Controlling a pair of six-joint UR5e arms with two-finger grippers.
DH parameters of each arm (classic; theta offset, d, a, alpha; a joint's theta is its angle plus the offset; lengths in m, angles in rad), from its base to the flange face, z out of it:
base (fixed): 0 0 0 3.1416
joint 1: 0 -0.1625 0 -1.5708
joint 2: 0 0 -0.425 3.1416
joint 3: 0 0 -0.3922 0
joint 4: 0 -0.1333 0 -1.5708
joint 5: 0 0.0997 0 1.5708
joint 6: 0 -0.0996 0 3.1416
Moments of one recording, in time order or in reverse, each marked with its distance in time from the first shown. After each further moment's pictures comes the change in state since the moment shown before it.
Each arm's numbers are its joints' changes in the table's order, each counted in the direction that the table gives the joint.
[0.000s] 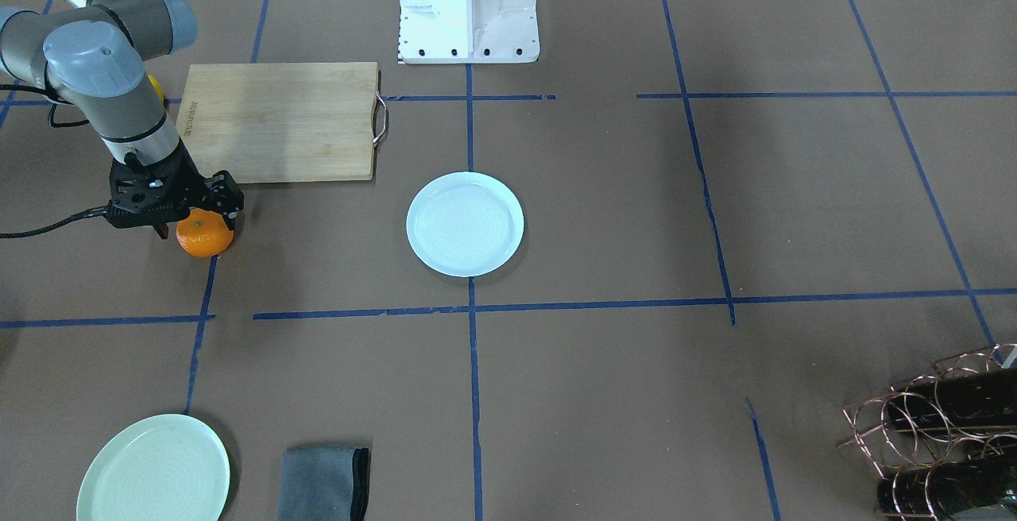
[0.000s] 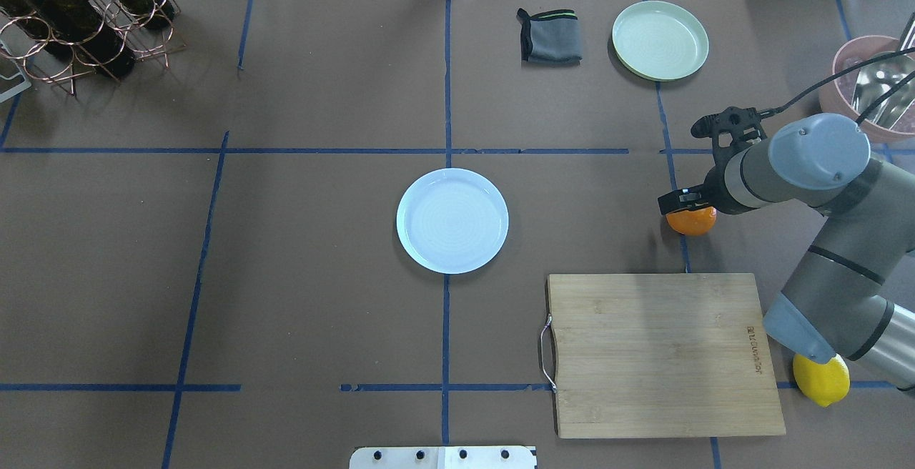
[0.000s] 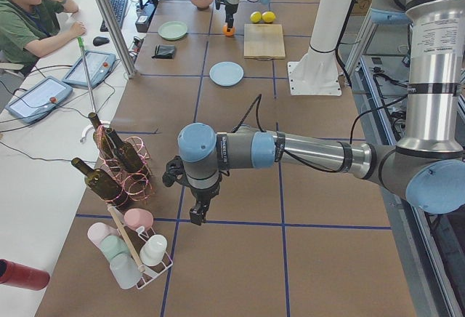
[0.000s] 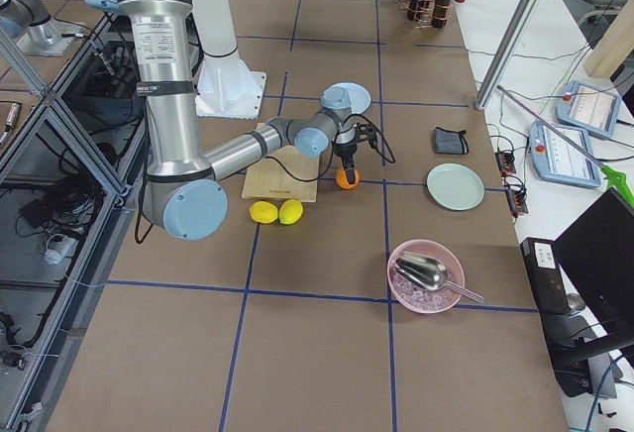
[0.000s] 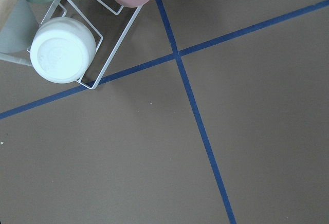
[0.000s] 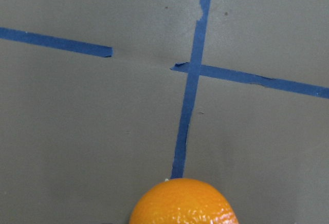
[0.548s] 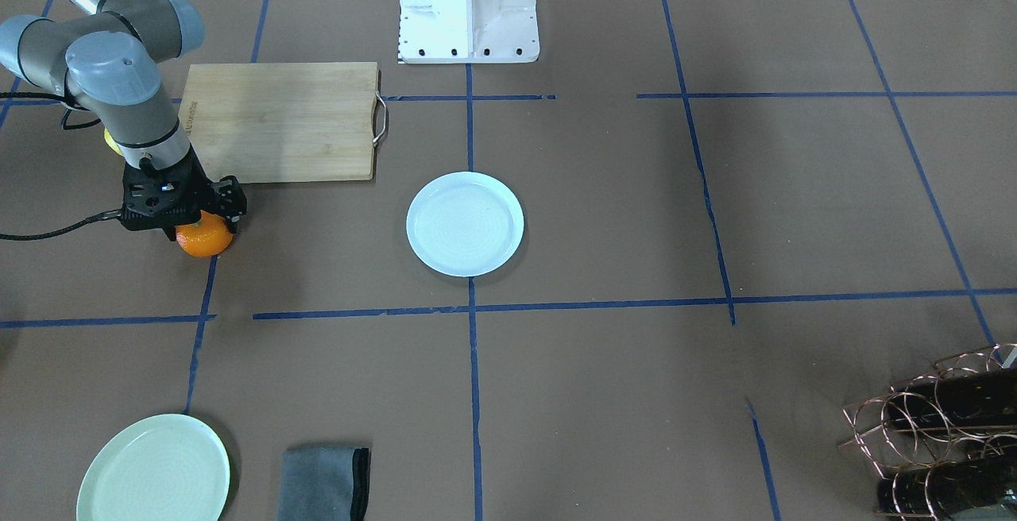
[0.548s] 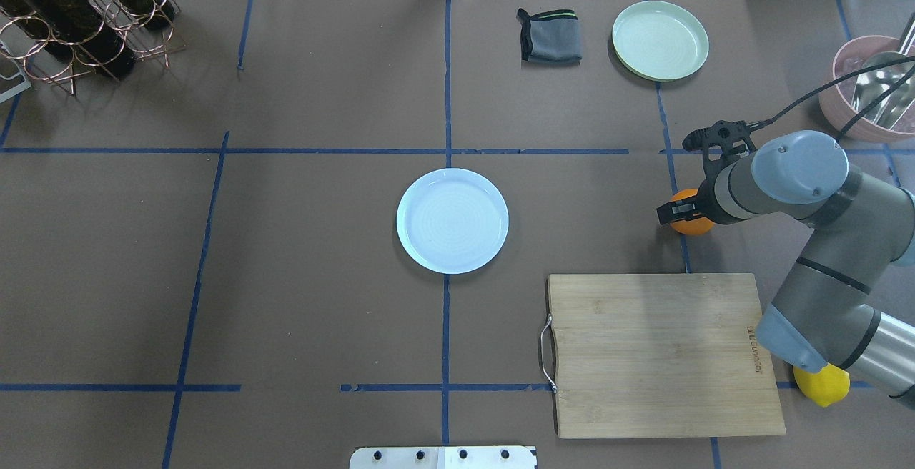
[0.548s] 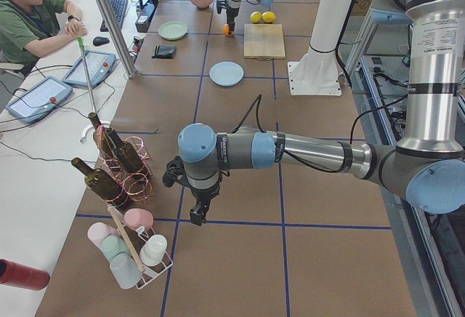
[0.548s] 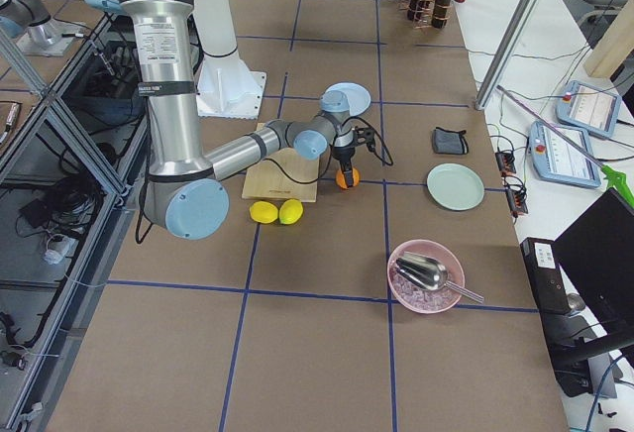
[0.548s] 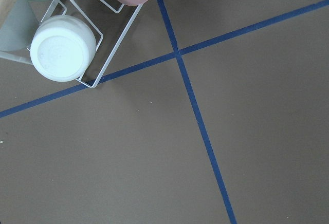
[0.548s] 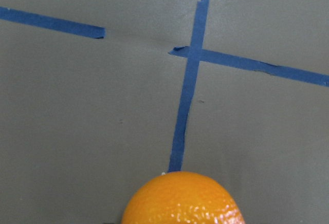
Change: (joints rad) left arm 0.000 0.001 -0.001 0.000 0.000 0.000; right arm 0.029 0.007 0.020 0.000 -0.031 0.000
